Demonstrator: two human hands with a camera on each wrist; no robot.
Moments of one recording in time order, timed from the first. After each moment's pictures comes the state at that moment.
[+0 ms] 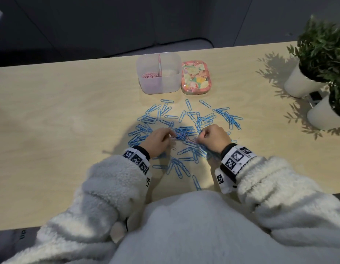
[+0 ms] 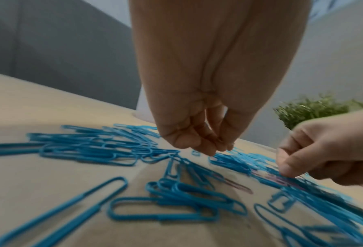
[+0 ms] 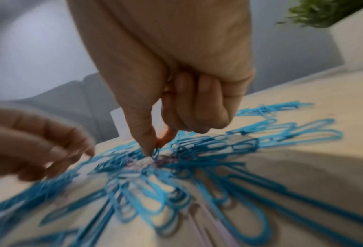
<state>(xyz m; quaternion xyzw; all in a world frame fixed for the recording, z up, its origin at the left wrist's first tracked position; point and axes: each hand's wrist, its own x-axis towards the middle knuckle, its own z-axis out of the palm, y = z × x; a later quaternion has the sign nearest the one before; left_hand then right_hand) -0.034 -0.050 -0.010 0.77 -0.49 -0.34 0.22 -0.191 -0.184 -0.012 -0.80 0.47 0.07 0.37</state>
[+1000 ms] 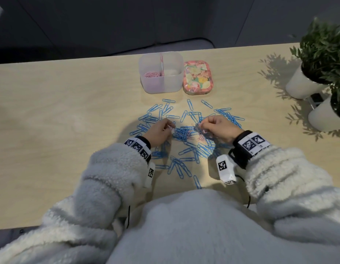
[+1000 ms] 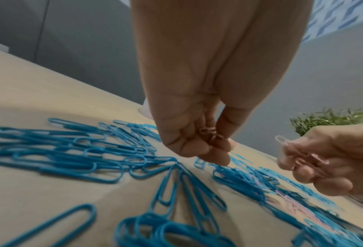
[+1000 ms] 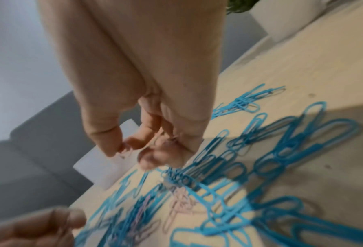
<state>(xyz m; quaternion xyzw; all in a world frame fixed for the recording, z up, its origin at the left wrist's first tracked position) -0.021 -0.068 -0.008 0.77 -0.40 -0.40 0.28 -0.185 -0.207 0.005 -0.63 0.43 -0.01 0.65</state>
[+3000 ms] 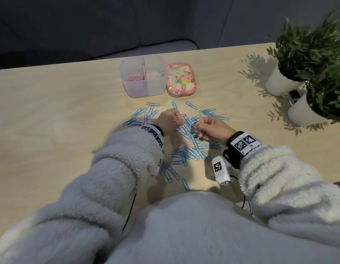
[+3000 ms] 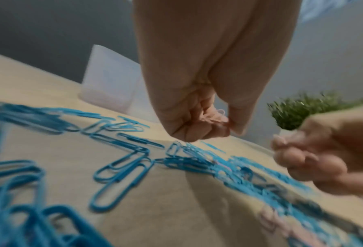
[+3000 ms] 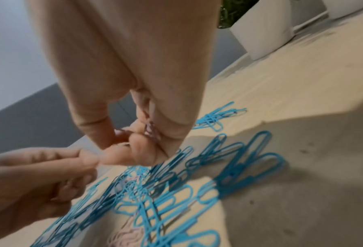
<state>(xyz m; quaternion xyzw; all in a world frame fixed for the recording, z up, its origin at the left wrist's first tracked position) -0.049 -0.145 -0.009 0.77 -0.42 -0.36 0.32 -0.203 -0.223 -0.001 -0.59 0.47 -0.04 0.66</state>
